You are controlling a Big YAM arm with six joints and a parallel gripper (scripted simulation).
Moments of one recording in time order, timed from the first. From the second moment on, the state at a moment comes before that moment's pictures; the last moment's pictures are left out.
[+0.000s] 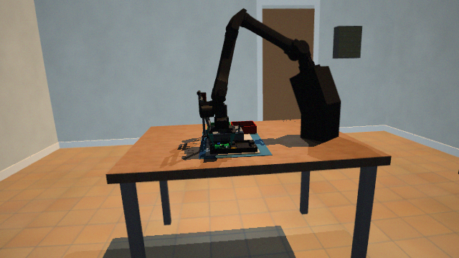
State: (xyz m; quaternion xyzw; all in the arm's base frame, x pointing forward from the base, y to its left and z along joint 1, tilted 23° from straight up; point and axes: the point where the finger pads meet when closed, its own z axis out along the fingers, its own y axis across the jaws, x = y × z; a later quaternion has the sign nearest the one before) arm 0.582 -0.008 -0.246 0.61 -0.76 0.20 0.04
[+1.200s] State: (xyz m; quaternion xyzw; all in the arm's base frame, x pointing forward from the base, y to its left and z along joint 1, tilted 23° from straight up) arm 0.582 -0.008 -0.246 0.61 -0.76 0.20 0.04
